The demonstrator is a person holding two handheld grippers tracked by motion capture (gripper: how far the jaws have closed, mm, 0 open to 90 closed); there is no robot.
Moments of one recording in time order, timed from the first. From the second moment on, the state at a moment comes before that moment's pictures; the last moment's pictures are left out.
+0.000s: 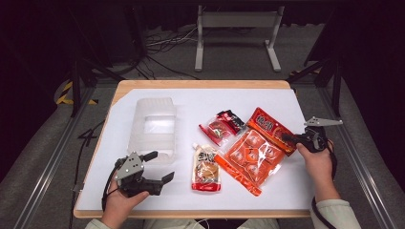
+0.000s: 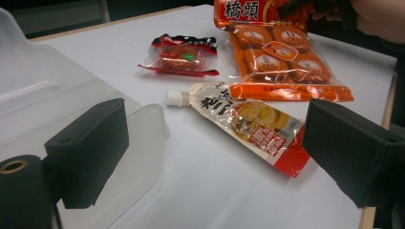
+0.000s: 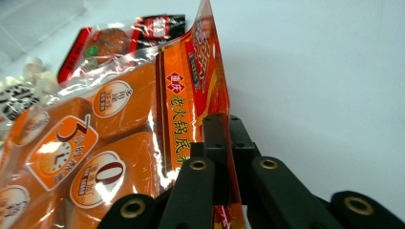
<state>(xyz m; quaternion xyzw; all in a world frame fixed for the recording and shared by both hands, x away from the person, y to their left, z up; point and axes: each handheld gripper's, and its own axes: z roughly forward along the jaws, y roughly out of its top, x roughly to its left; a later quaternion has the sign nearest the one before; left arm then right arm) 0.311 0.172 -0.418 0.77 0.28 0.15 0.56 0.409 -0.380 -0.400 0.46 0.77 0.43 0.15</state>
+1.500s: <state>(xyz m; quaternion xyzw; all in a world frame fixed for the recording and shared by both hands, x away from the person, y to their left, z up) 0.324 0.154 -0.390 0.78 0.26 0.14 0.55 0.329 -0.331 -0.276 0.34 0.77 0.49 0.21</state>
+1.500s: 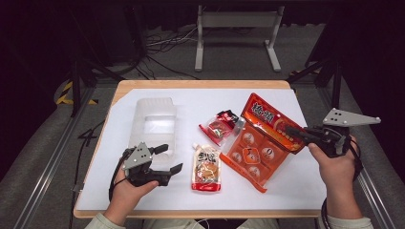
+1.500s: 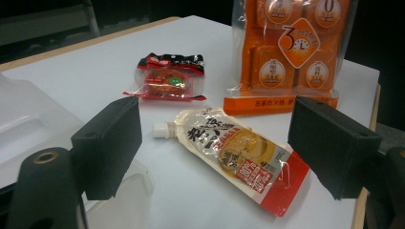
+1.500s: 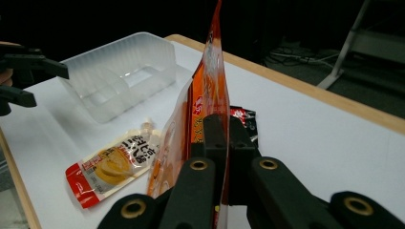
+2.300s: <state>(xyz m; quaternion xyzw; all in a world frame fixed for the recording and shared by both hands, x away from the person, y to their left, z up) 0.338 0.132 -0.382 0.77 0.25 0.13 0.57 0.307 -0.309 -0.250 0.28 0.78 0.53 0.20</state>
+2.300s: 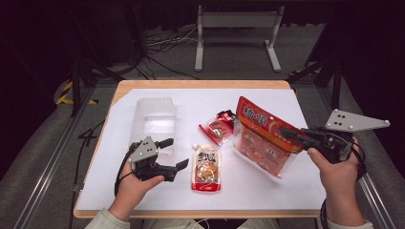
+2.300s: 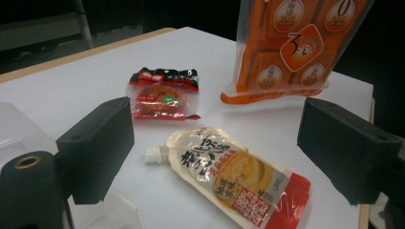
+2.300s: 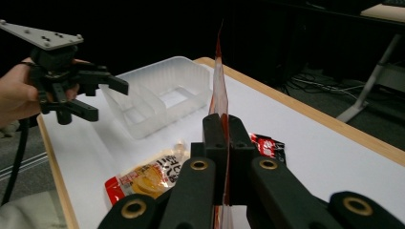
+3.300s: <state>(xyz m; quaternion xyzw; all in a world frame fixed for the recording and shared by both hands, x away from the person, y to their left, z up) 0.372 0.061 -0.370 0.75 0.16 0.07 0.64 0.301 -0.265 -0.241 0.20 0.78 0.57 0.16</state>
